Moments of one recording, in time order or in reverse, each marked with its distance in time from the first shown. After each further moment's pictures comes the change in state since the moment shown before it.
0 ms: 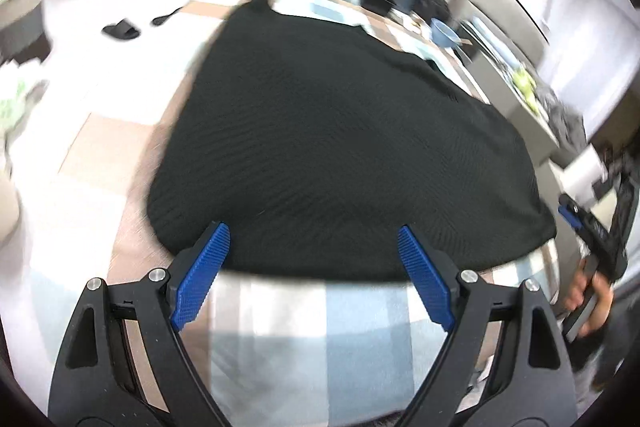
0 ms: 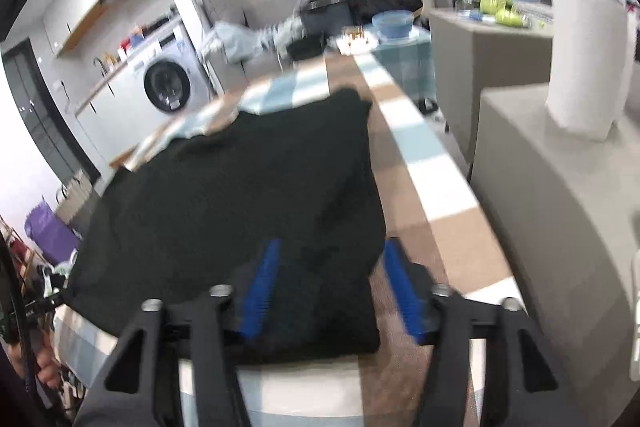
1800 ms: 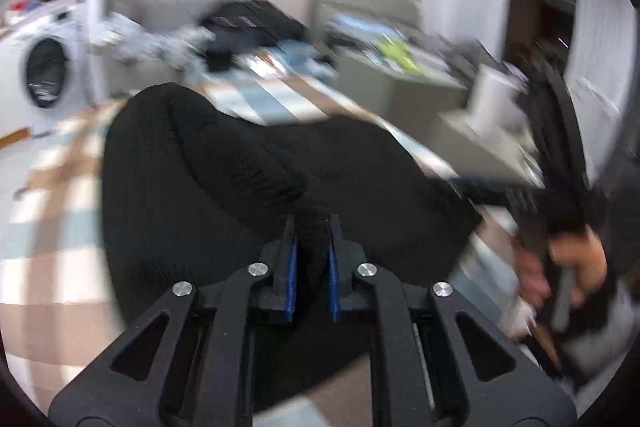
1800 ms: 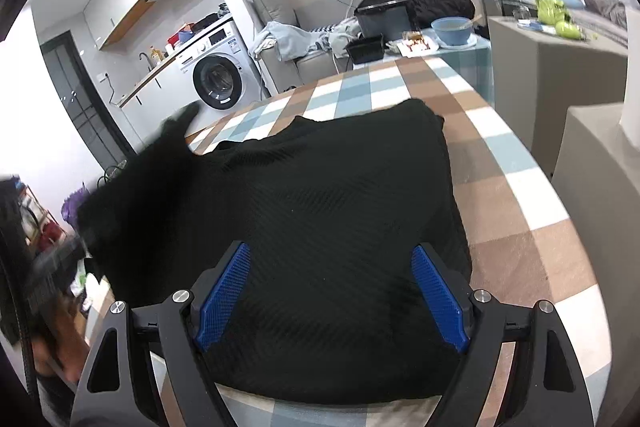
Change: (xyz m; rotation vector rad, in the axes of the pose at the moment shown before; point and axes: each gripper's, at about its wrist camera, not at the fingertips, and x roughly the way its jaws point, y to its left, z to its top) left arm 0.038 -0.214 -0.012 0.587 -0.129 -0.249; right arm 0.034 0.049 0.000 -0.026 0.047 0.158
